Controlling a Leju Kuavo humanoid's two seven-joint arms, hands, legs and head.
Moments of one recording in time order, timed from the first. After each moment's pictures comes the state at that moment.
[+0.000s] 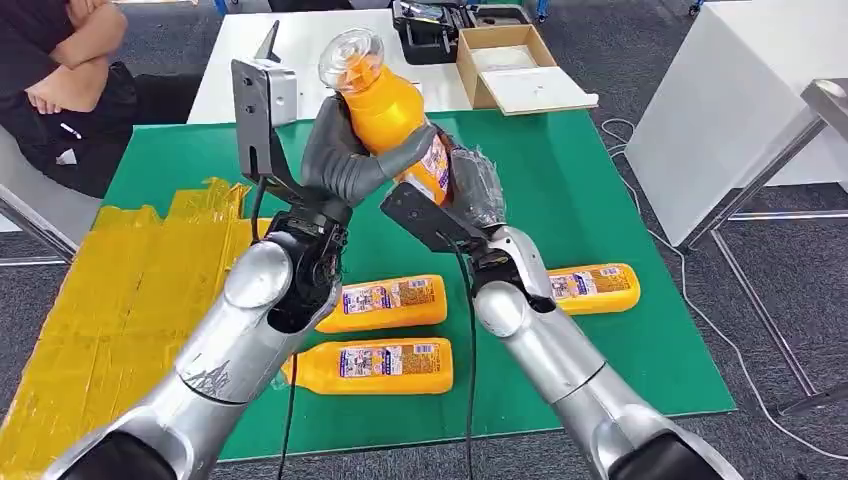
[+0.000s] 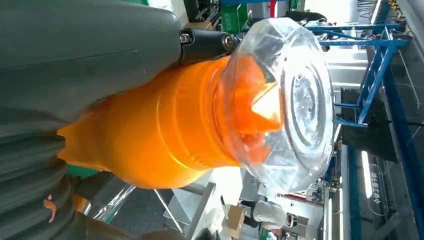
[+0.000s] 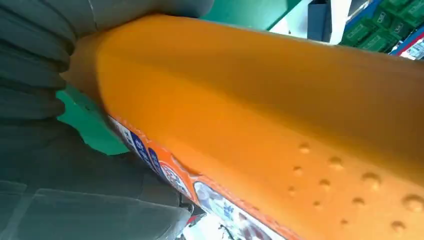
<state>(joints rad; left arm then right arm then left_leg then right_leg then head) -0.75 -0.17 -0.67 -1.42 0.44 0.34 0.08 -0.66 0.04 0.64 -1.25 0.49 -0.30 0.10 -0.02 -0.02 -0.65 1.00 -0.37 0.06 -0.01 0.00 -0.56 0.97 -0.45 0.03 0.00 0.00</state>
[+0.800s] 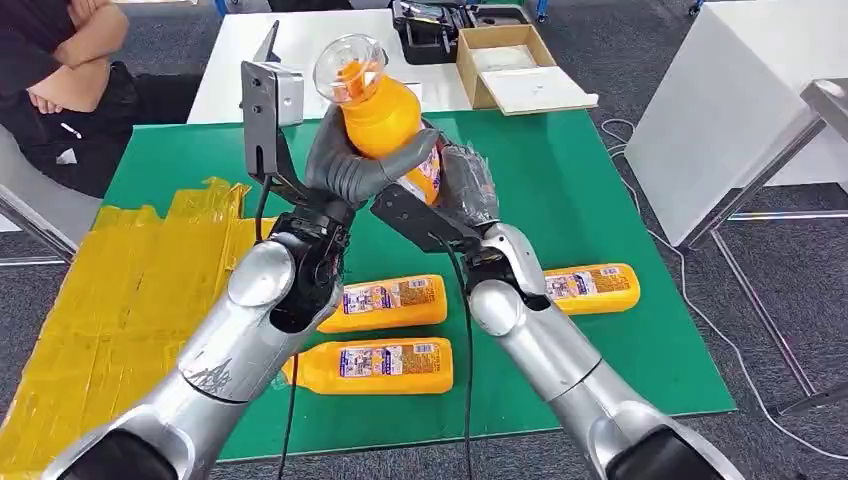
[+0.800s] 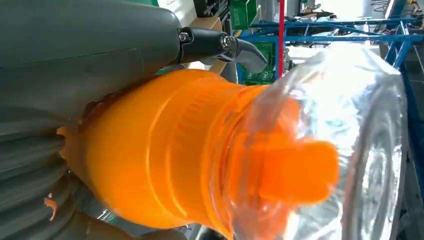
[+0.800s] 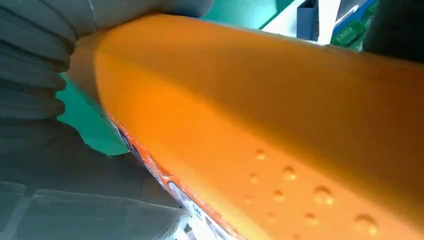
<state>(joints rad) -0.76 -0.17 -0.68 -1.40 0.44 0.35 0.09 -0.68 0.05 0.66 -1.25 0.49 -0.30 0.10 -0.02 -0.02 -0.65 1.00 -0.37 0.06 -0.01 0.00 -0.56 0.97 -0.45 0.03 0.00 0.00</state>
